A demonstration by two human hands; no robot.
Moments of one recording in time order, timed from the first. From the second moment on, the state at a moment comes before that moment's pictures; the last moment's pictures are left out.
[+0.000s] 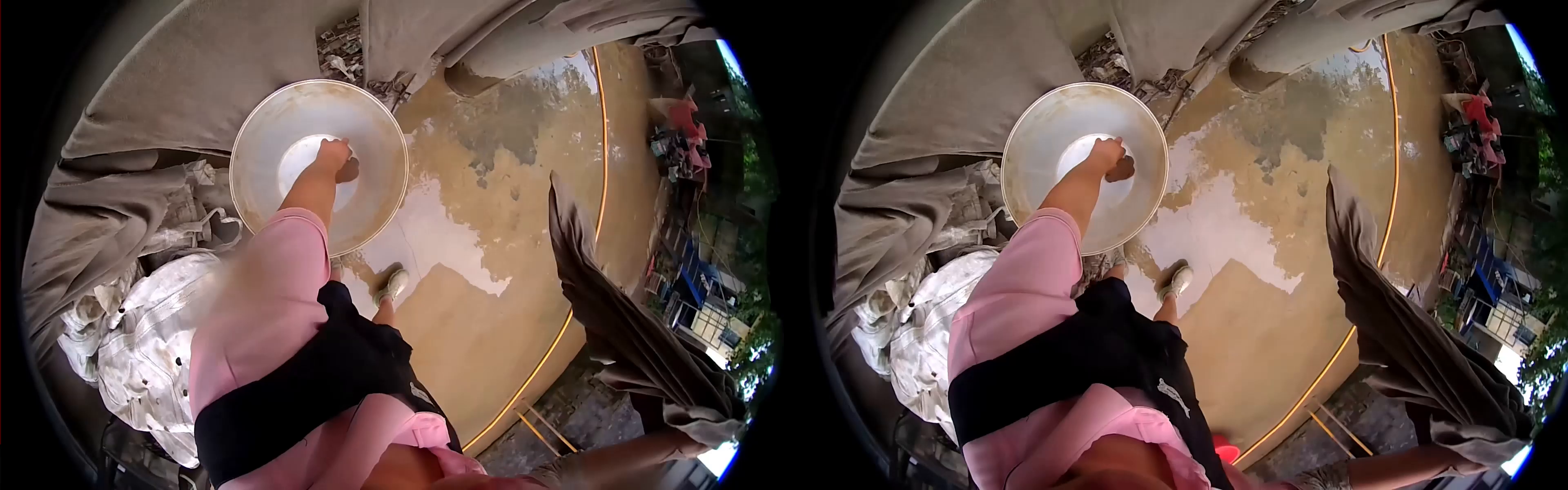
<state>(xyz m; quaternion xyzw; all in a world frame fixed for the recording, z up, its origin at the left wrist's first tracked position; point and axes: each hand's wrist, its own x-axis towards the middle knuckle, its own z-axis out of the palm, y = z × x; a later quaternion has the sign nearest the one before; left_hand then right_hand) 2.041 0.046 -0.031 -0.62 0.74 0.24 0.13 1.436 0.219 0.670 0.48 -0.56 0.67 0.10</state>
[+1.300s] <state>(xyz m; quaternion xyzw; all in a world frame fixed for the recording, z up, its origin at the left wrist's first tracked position) 1.387 -0.093 0.468 0.05 0.64 0.58 -0.51 1.068 0.062 0.444 0.28 -0.25 0.80 -0.47</state>
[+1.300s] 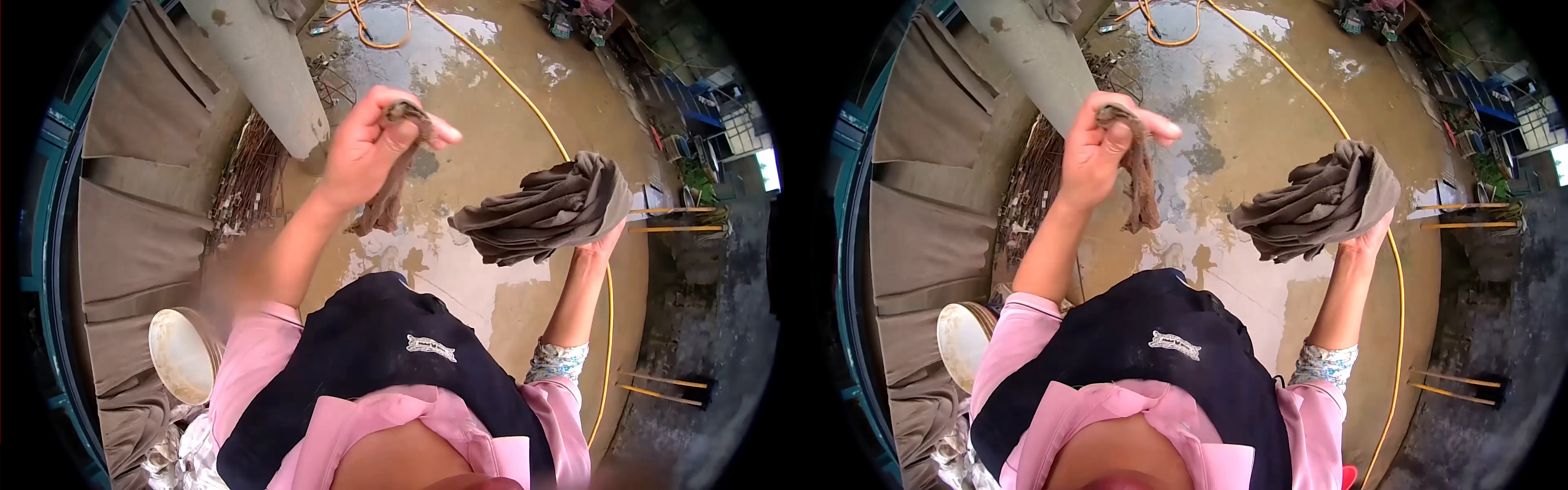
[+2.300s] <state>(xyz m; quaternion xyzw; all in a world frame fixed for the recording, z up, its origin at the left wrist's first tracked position) 0.796 -0.492 0.570 -0.05 0.52 0.51 -0.68 0.678 -0.405 0.335 0.46 -0.63 0.54 -0.32</state>
